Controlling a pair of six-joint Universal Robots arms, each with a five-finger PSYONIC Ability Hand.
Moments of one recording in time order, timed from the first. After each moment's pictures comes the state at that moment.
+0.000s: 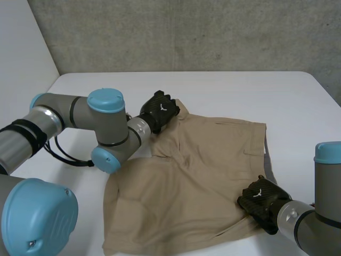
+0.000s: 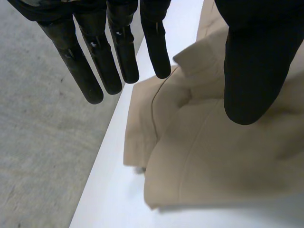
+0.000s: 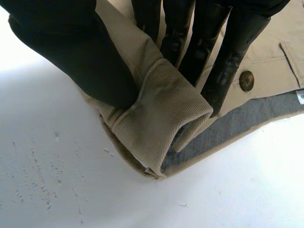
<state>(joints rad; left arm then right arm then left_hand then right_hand) 4.18 -2.68 -0.63 3.15 -1.30 3.97 1.92 -1.28 1.91 0.15 1.43 2.30 0.58 0.58 0.58 0.58 0.40 0.97 1.18 1.19 1.19 1.00</state>
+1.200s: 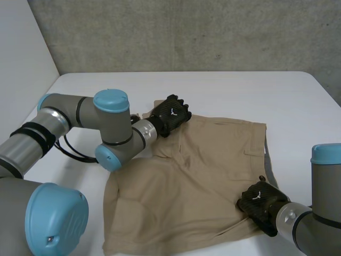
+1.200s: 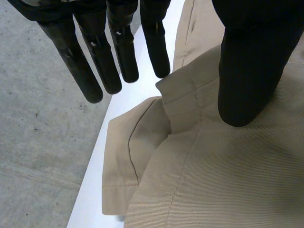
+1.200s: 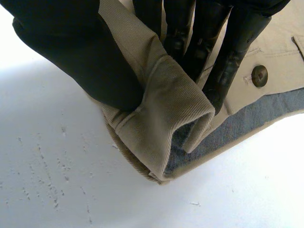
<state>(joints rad) 4.17 -2.78 -0.46 3.06 -1.16 4.01 1.91 -1.25 1.91 0.15 1.43 2.30 0.58 0.57 0.57 0.57 0.39 0.97 1.19 1.19 1.19 1.00</state>
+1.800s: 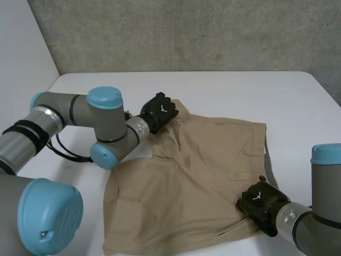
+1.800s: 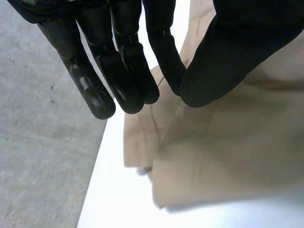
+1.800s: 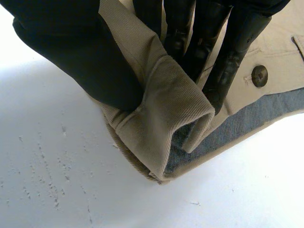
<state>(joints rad) 4.20 -2.75 -0.50 3.06 -1.24 4.07 1.92 -1.25 1.91 0.15 1.43 2.30 1.12 1.19 1.19 1.19 0.98 0.97 1.19 1.19 1.19 1.00</state>
